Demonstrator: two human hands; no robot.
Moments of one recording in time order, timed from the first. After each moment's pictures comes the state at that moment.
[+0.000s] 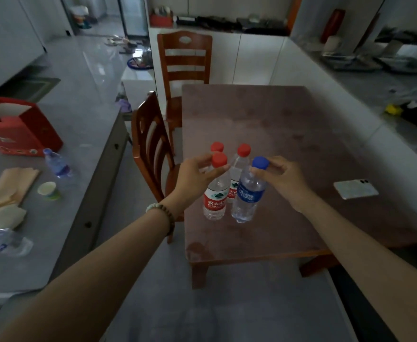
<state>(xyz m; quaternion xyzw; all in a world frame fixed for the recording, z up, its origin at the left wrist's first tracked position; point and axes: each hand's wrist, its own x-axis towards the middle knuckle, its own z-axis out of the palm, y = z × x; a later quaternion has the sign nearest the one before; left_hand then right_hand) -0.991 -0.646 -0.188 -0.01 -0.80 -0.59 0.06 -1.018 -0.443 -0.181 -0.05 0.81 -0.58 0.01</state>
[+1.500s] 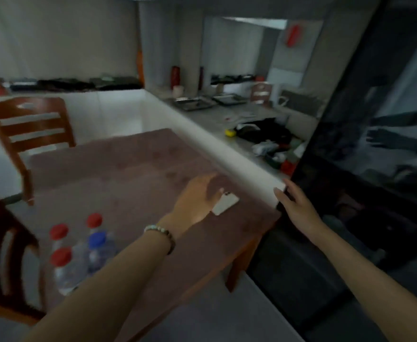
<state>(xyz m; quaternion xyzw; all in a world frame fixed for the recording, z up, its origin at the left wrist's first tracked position) -1.024 -0.374 -0.108 -0.34 -0.86 -0.39 -0.03 -0.906 -0.155 -0.108 0.21 0.83 -0.48 -0.19</state>
